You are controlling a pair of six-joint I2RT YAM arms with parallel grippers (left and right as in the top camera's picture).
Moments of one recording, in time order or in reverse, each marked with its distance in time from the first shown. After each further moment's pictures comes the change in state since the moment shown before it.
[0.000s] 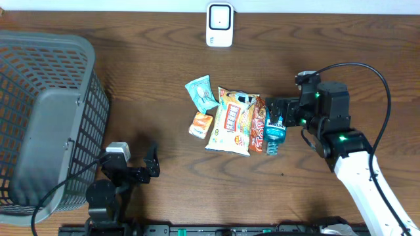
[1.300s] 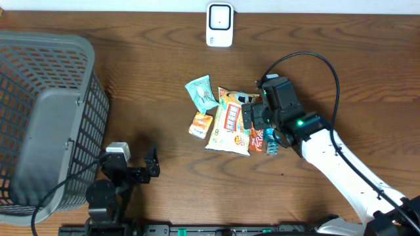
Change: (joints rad) left arm 0.000 0.000 0.000 0.000 0.000 0.000; right arm 0.285 0.219 0.159 -0.172 0.291 0.061
